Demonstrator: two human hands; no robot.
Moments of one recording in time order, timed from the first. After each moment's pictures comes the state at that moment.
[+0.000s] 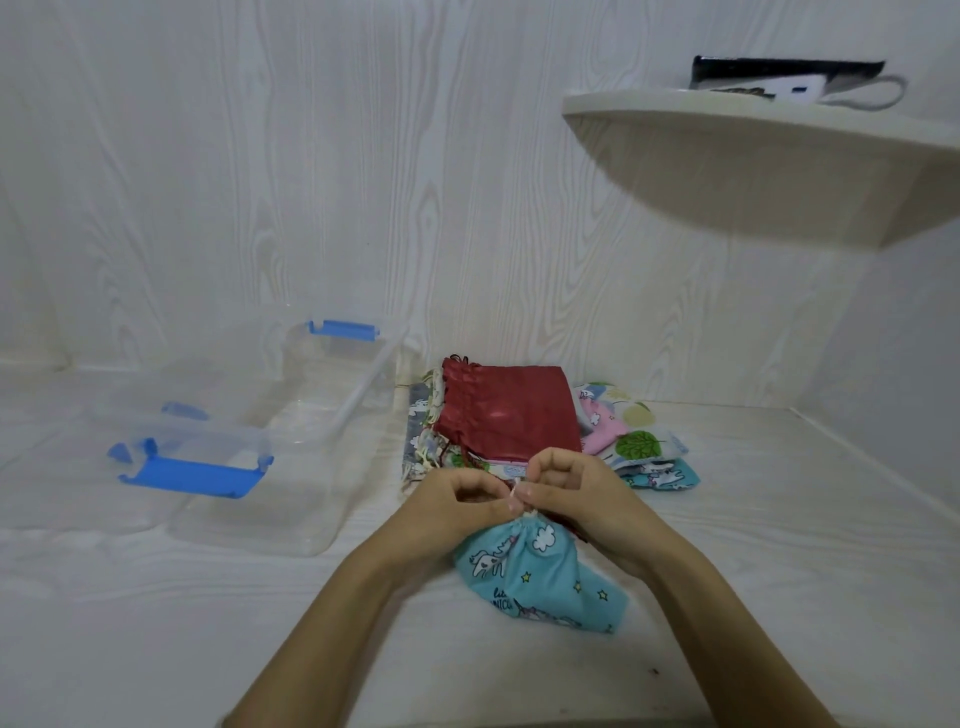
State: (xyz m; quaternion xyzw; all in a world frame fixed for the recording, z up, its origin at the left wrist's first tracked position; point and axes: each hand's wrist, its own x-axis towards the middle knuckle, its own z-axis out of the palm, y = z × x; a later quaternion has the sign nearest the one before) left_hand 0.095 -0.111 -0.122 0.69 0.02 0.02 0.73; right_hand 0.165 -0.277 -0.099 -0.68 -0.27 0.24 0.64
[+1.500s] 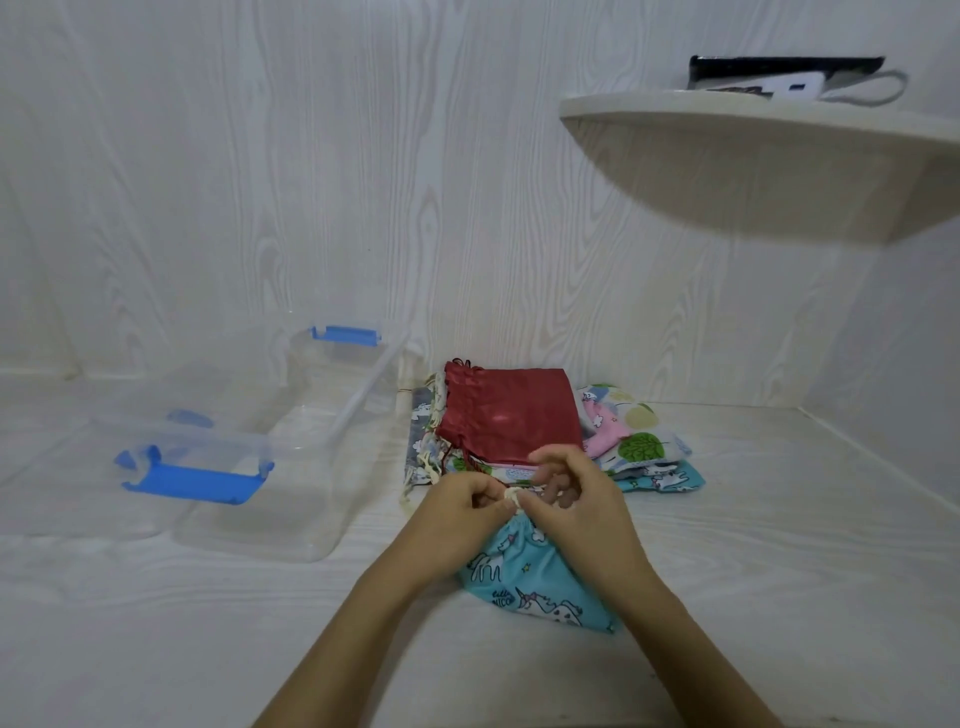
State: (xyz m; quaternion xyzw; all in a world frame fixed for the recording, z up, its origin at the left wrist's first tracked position) left_hand 0.100 -0.117 -0.128 0.83 0.02 0.11 0.55; right_hand 0.153 -0.268 -0.122 -0.80 -0.29 -0.07 0.53
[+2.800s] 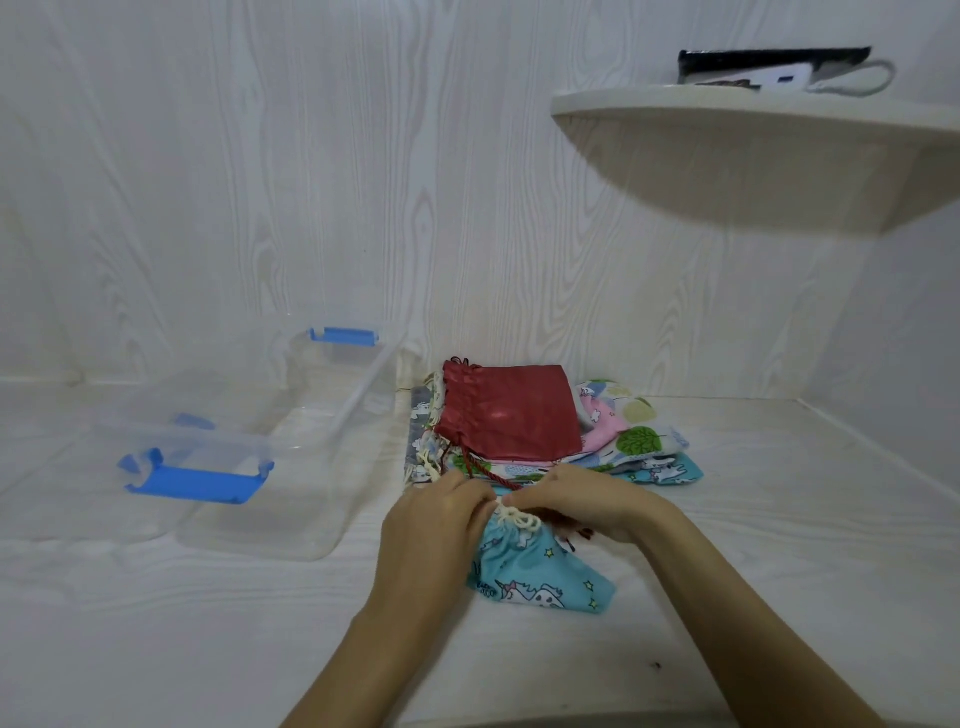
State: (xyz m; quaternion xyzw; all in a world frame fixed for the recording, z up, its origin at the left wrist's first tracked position) left_hand 0.080 -0.120 -0.143 0.91 0.02 0.36 0.18; right_hand 0.190 -0.265 -0.094 -0.84 -0.25 0.31 0.36
